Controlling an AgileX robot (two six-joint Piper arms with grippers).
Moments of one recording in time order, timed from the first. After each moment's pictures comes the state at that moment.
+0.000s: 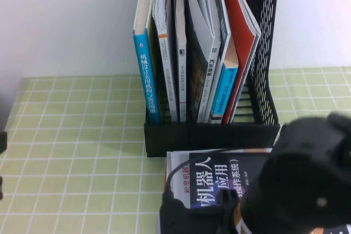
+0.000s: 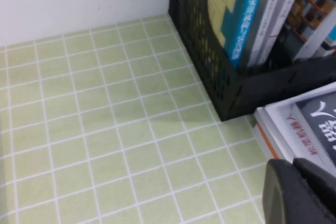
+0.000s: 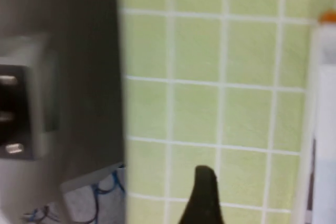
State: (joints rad) right arm 1.07 1.54 -1.14 0.18 1.06 -0.65; left arm -0.12 0.67 -0.87 -0.26 0.89 0.19
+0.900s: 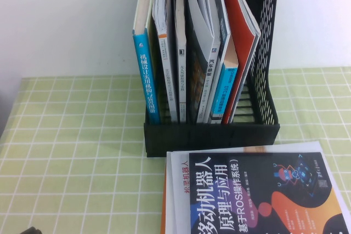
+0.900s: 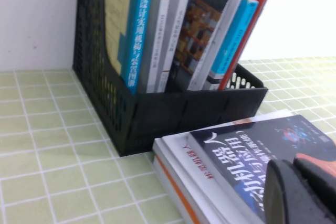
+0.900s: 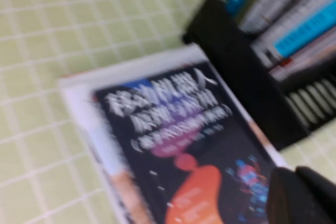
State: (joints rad) right arm 1.07 0.62 -0.71 -0.34 0.84 -0.03; left arm -0.12 0.04 -0.30 -0.73 0.68 0.38
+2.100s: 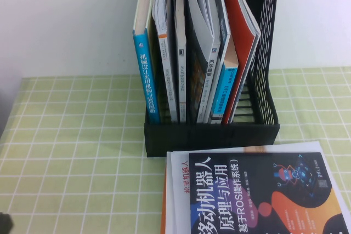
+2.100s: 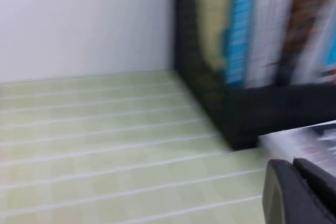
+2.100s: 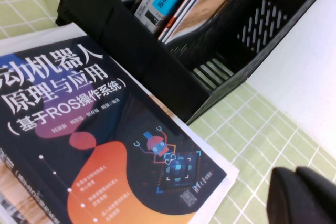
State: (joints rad) right arm 1.07 0.30 -0.31 -0.91 0.74 0.47; left arm -0.12 0.04 -0.22 -0.45 0.52 0.27
